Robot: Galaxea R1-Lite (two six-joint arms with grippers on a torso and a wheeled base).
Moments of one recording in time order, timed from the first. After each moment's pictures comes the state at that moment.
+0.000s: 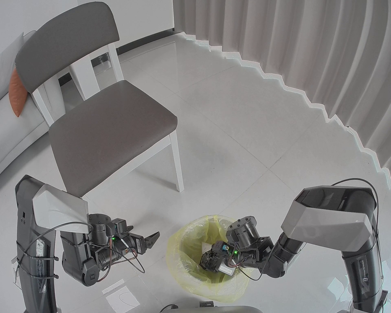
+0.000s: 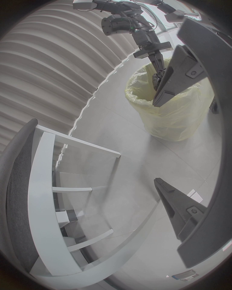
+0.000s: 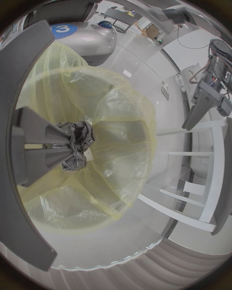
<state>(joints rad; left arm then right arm) -0.29 2.38 -0.38 -1.55 -0.16 -0.12 0.68 2.46 -0.91 -0.76 0.01 -0.50</state>
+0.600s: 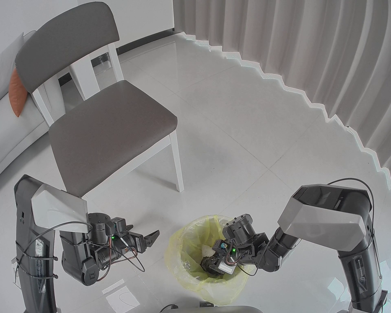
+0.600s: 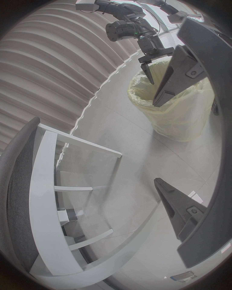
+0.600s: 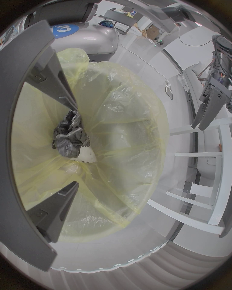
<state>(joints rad) -0.29 2.38 -0.38 -1.55 -0.16 -0.14 0.66 2.49 -1.02 -0.61 0.02 -0.50</state>
